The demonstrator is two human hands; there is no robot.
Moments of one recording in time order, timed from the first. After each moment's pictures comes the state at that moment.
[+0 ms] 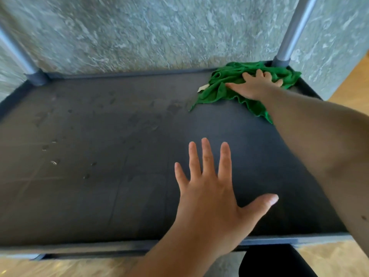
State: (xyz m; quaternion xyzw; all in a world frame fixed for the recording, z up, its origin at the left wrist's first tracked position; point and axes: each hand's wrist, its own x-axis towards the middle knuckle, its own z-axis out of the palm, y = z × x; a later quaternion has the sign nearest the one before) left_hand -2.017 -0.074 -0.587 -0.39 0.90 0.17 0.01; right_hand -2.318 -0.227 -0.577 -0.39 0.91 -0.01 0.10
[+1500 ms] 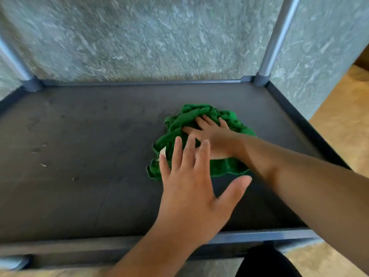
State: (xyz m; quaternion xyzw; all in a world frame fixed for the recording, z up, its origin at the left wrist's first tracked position) left_hand -2.017 -0.079 -0.574 -0.41 0.88 0.19 -0.16; right_hand -2.197 -0.157 -0.584 -0.69 0.71 0.08 0.12
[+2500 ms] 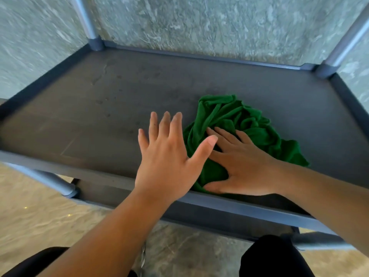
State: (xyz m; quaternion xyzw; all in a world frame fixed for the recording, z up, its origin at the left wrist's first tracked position) left_hand -1.927 -0.111 -0.585 -0.55 0.79 0.15 -0.20; right_hand -2.114 -0.086 -0.581 -0.80 0.57 0.13 0.13
